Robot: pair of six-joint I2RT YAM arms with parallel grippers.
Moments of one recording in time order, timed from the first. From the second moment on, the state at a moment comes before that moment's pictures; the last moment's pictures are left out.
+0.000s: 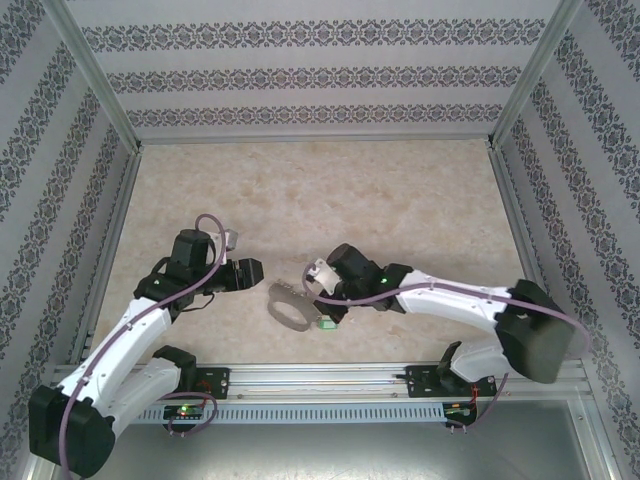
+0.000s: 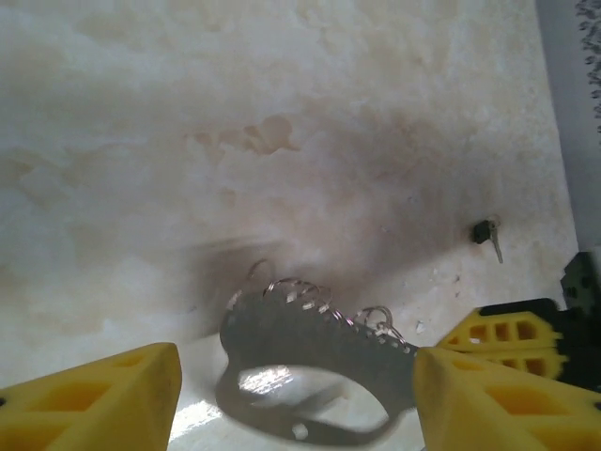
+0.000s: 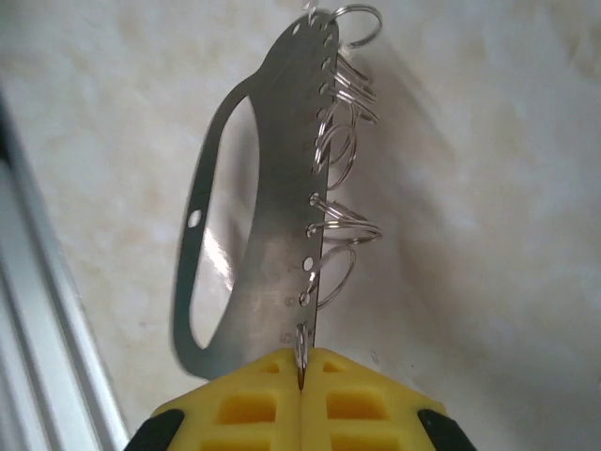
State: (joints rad) left arm -0.29 0.85 0.60 -0.52 0.46 -0.50; right arm 0.93 1.33 0.75 -0.30 -0.30 0.06
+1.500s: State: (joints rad) left arm -0.61 0.75 0.90 -0.64 0.60 0.43; right arm 0.87 1.11 0.81 -0.07 -0.48 -0.30
